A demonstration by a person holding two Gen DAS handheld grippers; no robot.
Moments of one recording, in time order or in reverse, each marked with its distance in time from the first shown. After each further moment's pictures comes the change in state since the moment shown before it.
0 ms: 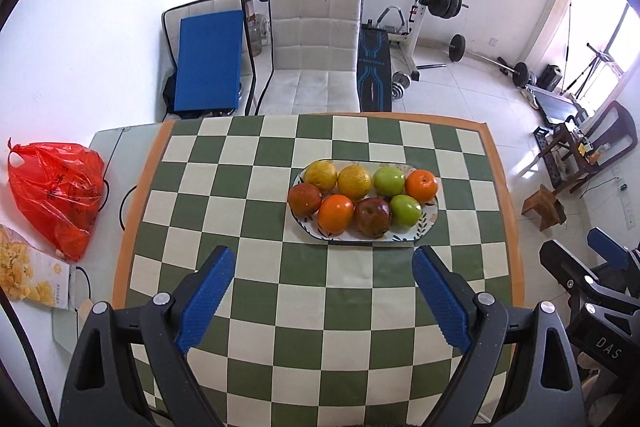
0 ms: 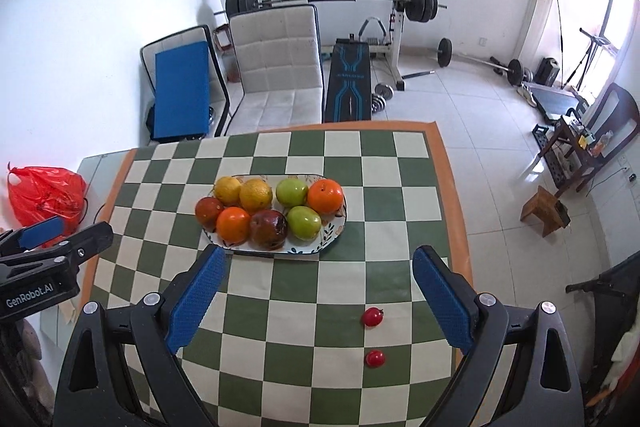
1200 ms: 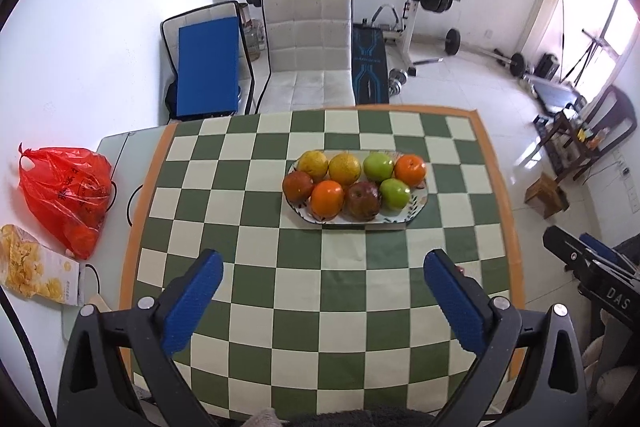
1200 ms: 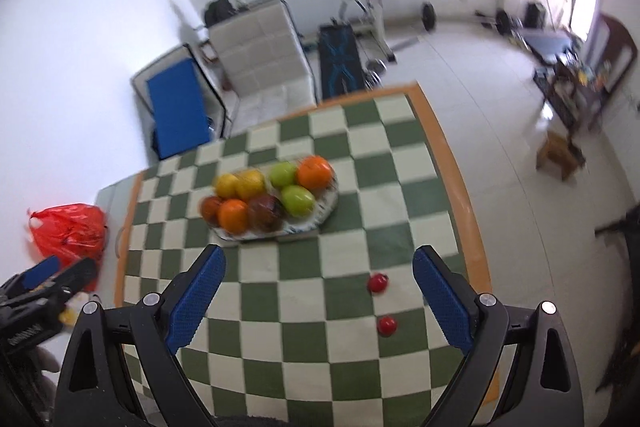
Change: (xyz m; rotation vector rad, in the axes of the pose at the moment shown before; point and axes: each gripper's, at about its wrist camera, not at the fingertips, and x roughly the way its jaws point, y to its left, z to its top) left arm -0.007 -0.031 -0.025 0.057 0.021 0.038; right arm 0.009 -0.071 -0.039 0.229 0.082 0.072
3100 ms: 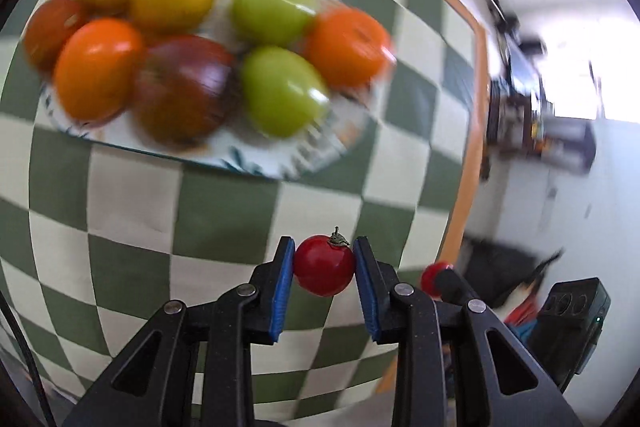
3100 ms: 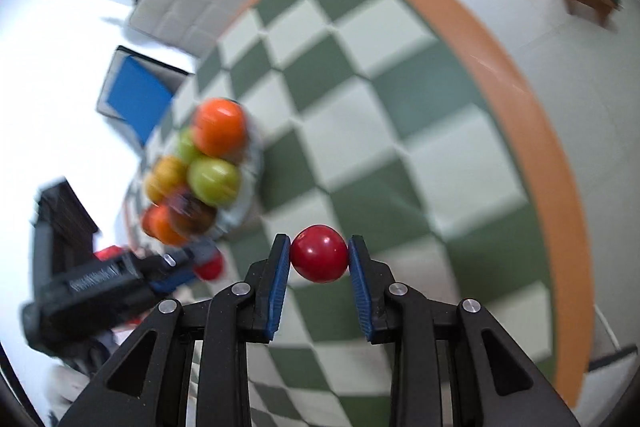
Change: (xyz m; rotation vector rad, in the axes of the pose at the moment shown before) left arm 0.284 -0.071 0.033 -0.377 0.588 -0.461; right arm 0.224 -0.117 0.015 0.341 0.314 0.249
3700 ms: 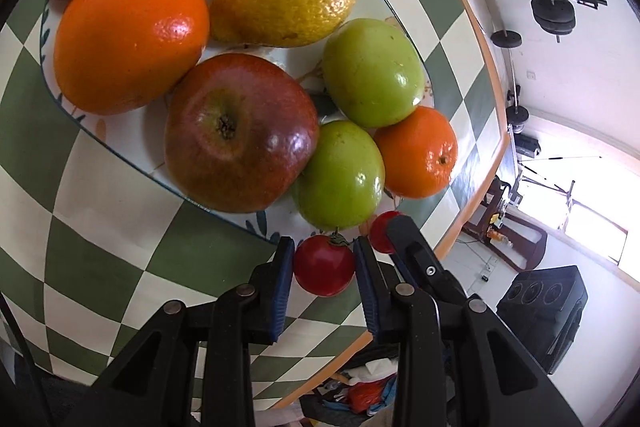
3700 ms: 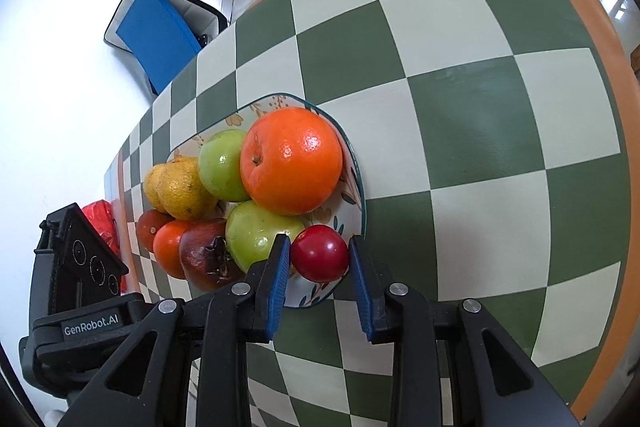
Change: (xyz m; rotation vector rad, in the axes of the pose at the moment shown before) left arm 0.013 0.055 0.035 -0.384 0.008 -0.183; right arm 0.109 0.084 0.074 -0.194 0.186 -0.029
